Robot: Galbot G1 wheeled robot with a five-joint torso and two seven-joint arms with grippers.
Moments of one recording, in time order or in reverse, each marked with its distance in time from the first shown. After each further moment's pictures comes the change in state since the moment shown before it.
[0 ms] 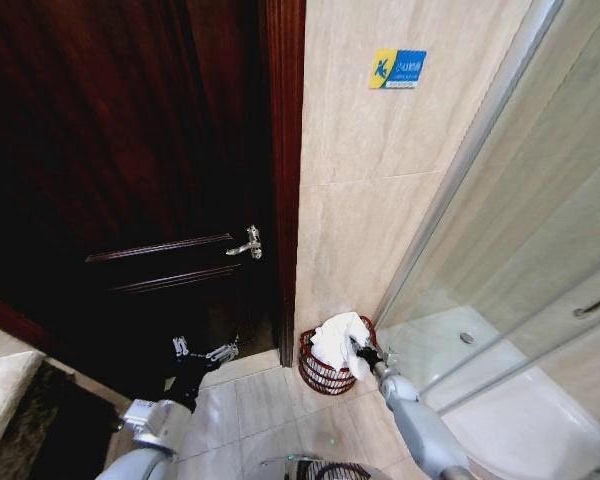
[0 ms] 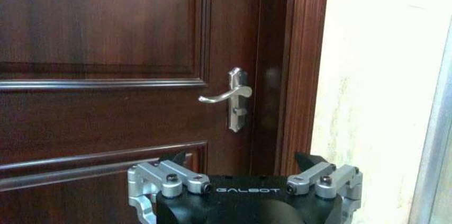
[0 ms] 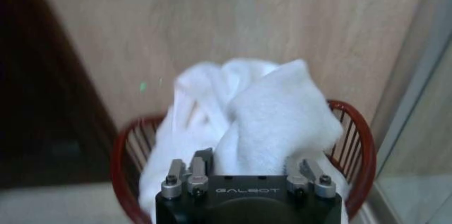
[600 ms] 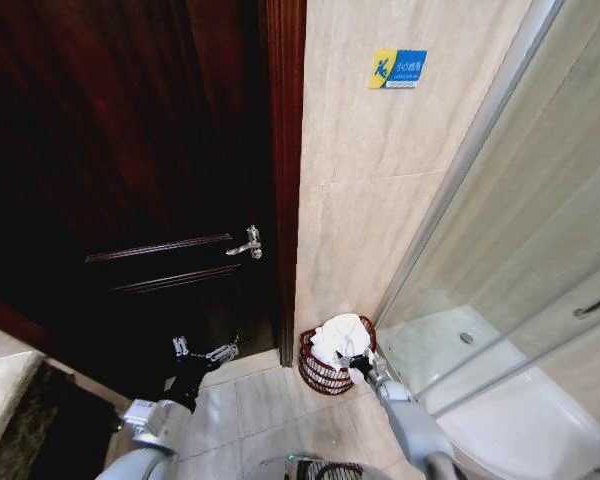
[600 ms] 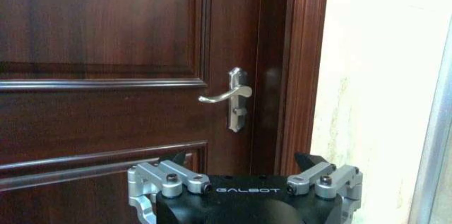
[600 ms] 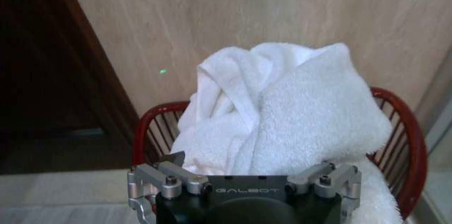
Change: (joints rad) left arm 0.000 0.000 0.000 0.000 0.000 0.000 0.000; right arm 0.093 0.054 0.037 -0.122 -0.066 -0.053 -0.088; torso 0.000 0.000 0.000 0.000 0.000
